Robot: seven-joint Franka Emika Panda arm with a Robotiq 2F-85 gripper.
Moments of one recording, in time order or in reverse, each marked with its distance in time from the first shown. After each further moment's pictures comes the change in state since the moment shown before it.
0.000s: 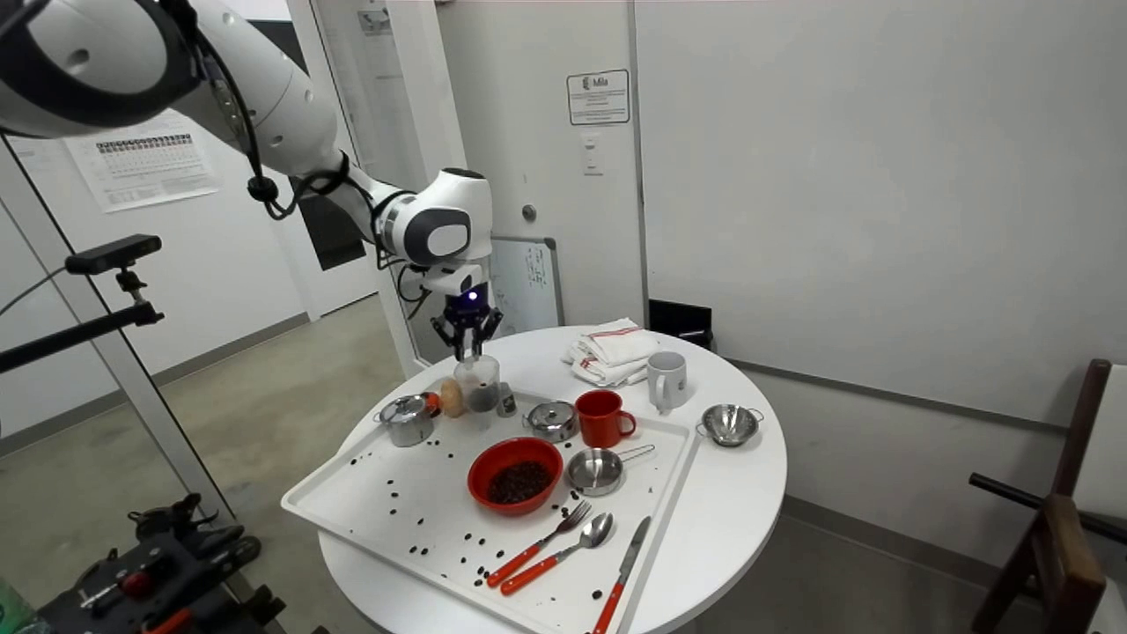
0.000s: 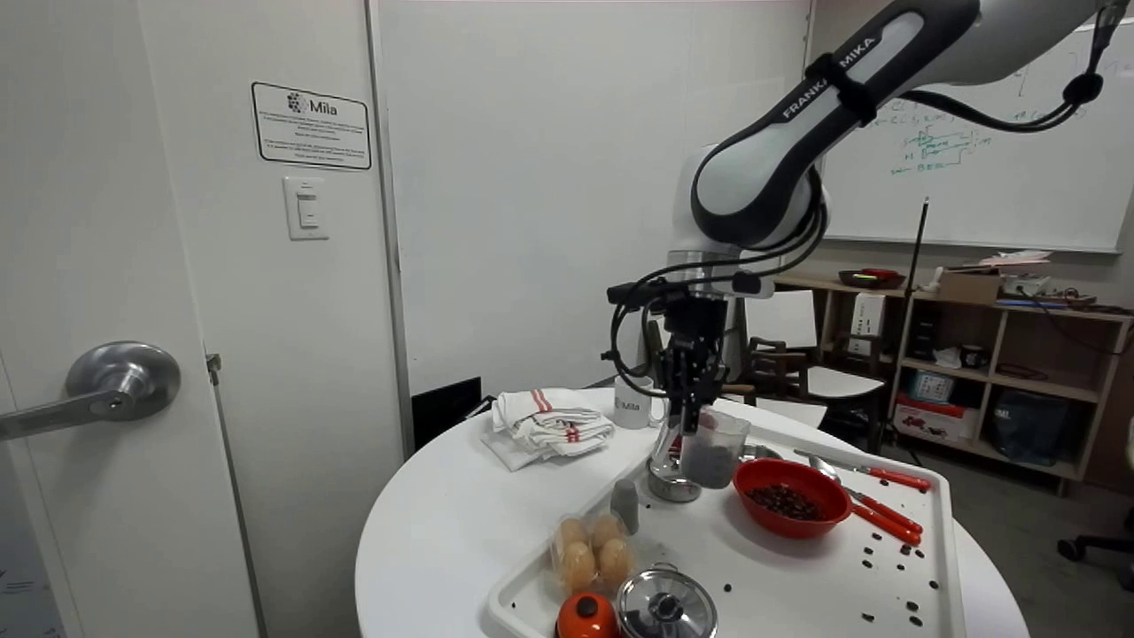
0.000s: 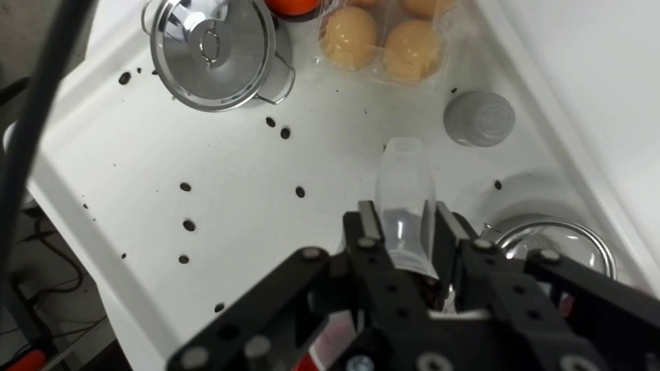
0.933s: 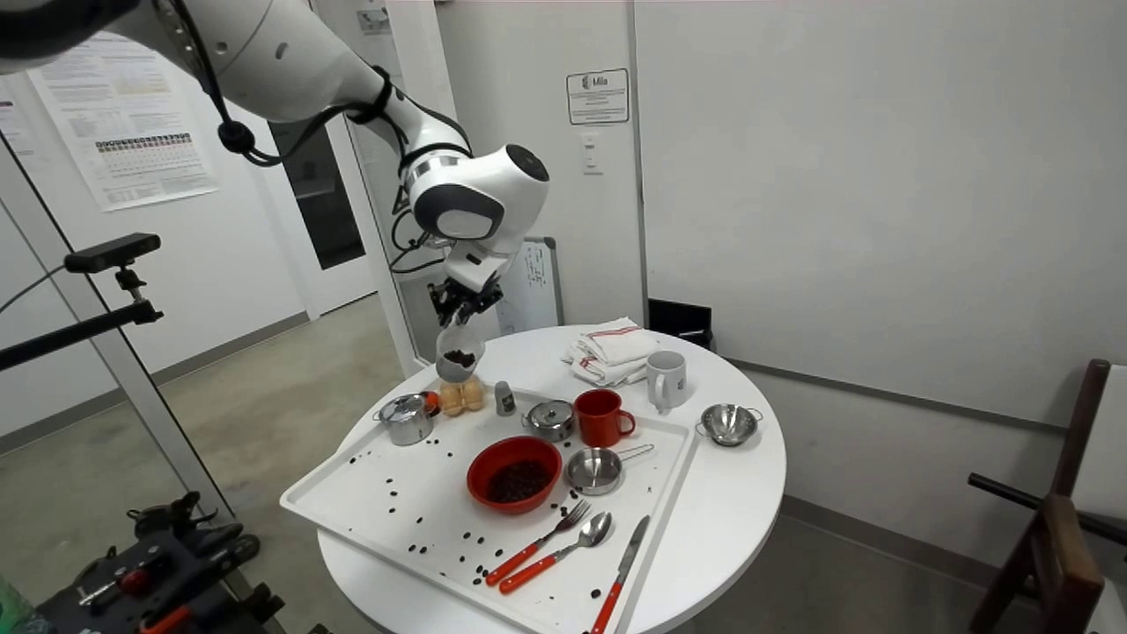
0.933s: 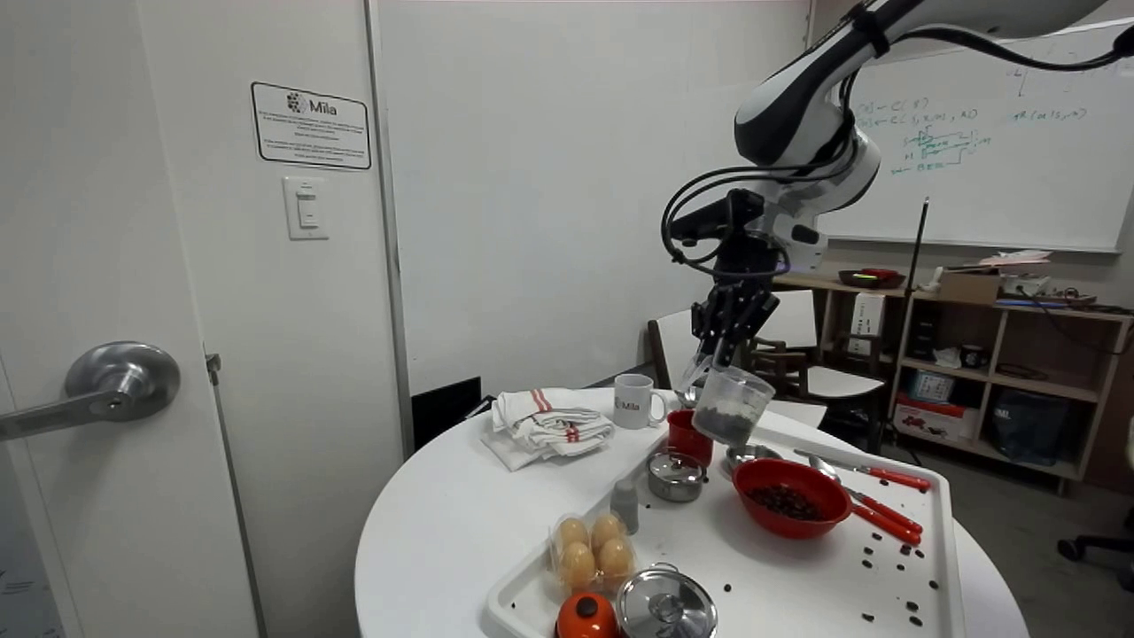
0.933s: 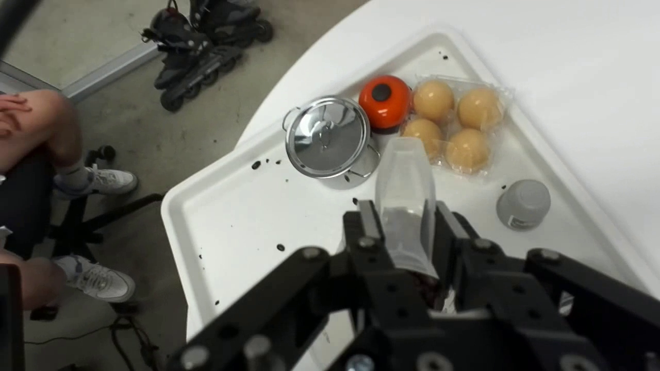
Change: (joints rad) arm -0.237 -0.155 0.078 -0.108 0.466 -0.243 -0.485
